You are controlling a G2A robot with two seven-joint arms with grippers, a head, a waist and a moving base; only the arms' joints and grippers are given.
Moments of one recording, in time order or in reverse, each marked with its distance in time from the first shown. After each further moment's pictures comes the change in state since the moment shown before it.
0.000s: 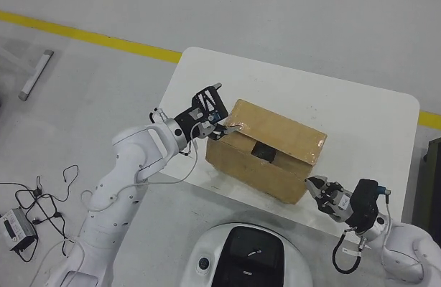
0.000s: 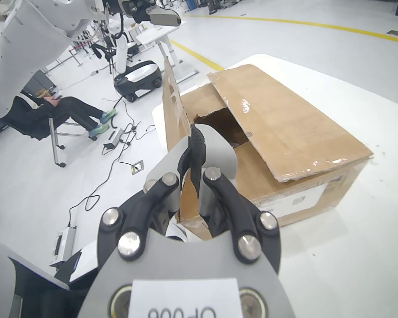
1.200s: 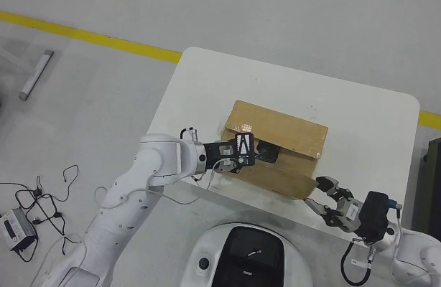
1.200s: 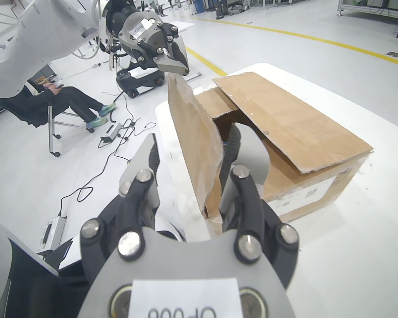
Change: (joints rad) left arm -0.036 0.026 0.159 0.011 -0.205 -0.313 -0.207; right arm -0.069 0.029 0.037 -0.023 -0.053 -0.076 -0.112
